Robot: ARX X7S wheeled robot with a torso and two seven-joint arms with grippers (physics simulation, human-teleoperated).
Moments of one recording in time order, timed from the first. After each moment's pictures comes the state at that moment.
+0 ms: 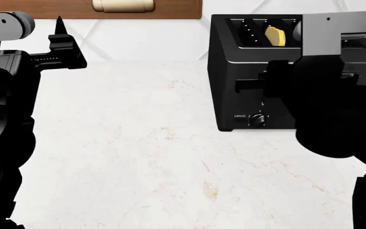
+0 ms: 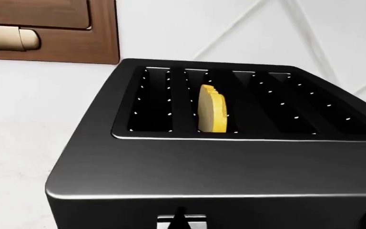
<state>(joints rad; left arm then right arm) -0.81 -0.35 -0.07 0.52 -0.44 -0.93 -0.27 1.13 0.45 -0.20 -0.24 1.43 1.30 1.12</state>
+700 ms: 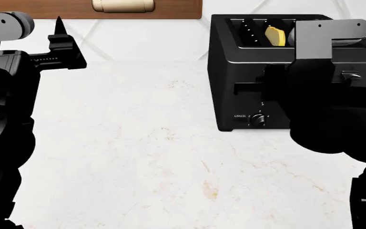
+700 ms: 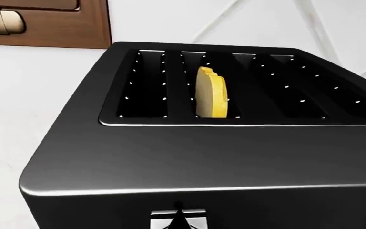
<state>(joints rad) -0.81 -0.36 -0.07 0.52 -0.45 -0.93 -0.28 1.12 0.45 -0.24 -0.18 1.39 1.26 1.09</state>
